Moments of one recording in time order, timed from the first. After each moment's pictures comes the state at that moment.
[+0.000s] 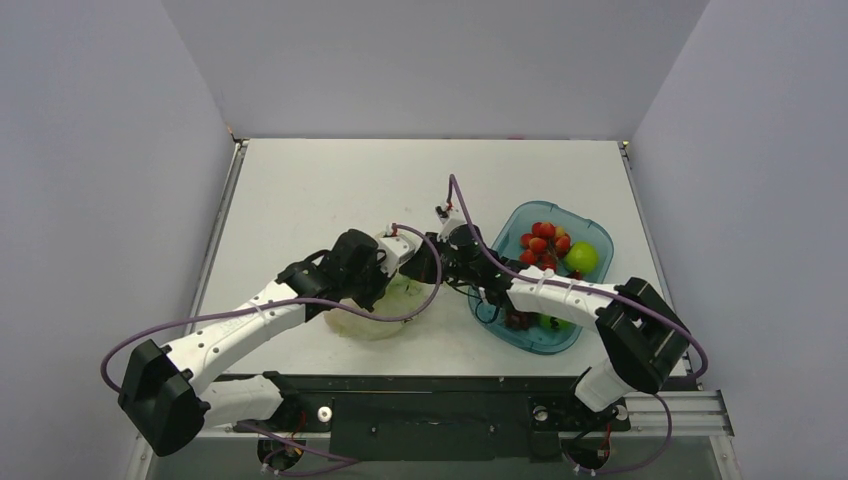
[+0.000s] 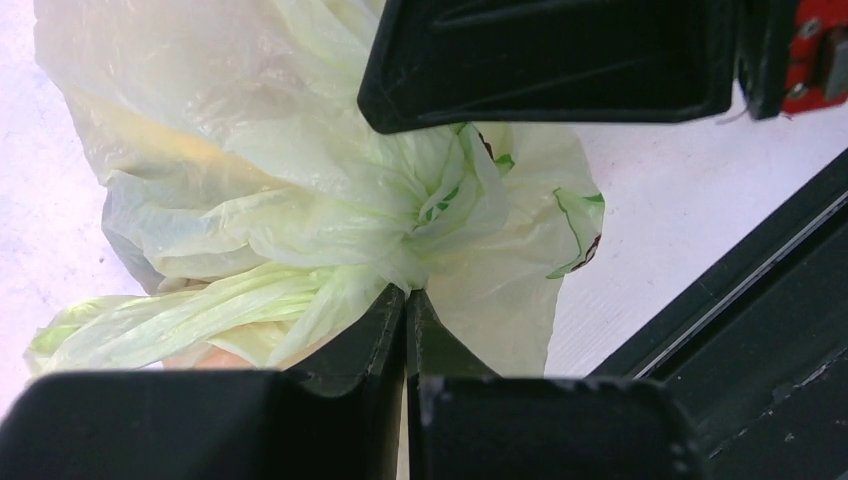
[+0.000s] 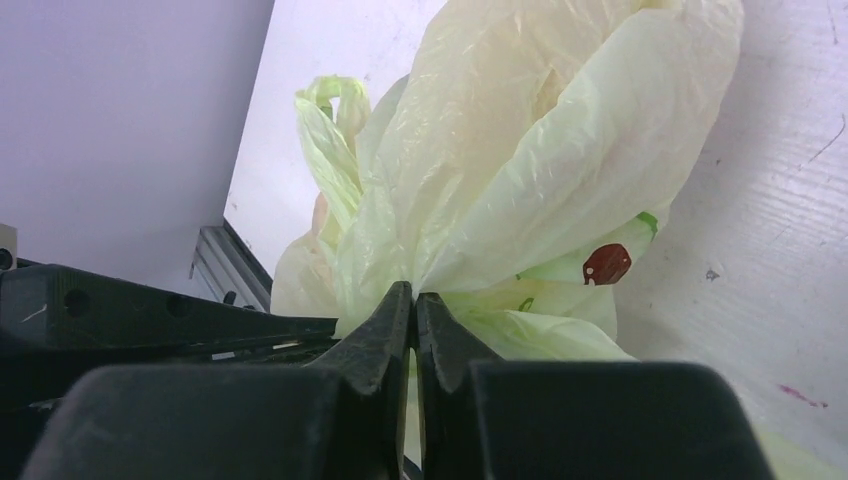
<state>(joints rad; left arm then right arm) -0.74 1.18 0.87 -0.56 0.03 0.05 0.81 1.54 0.86 0.23 -0.18 0.80</state>
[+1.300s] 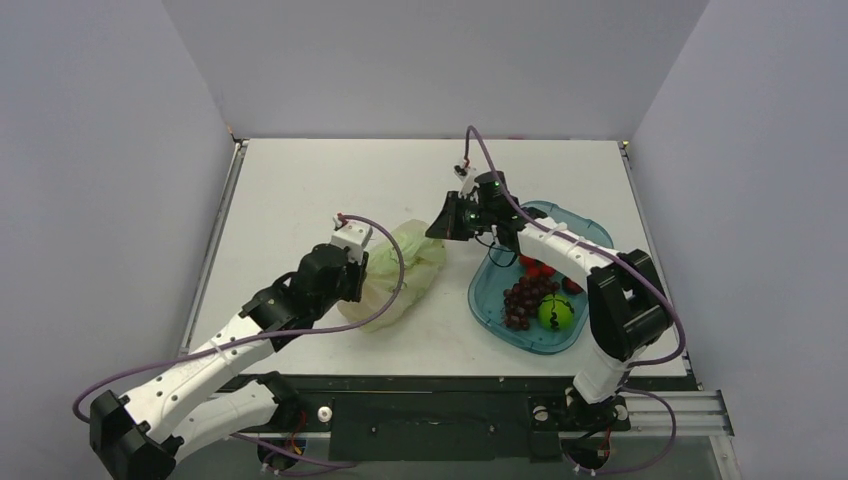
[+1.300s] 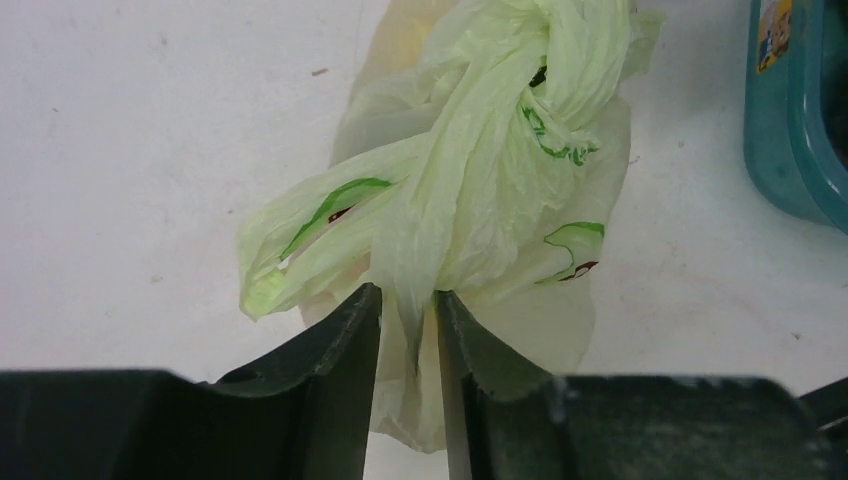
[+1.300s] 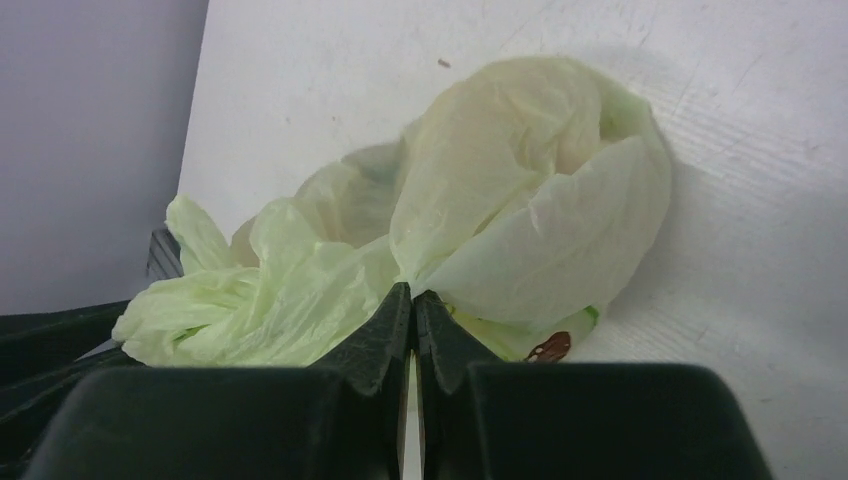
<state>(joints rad) -0.75 0.88 0.75 -0.42 -0.33 -0.17 0.50 1.69 1.17 -0.08 -0.47 0.57</state>
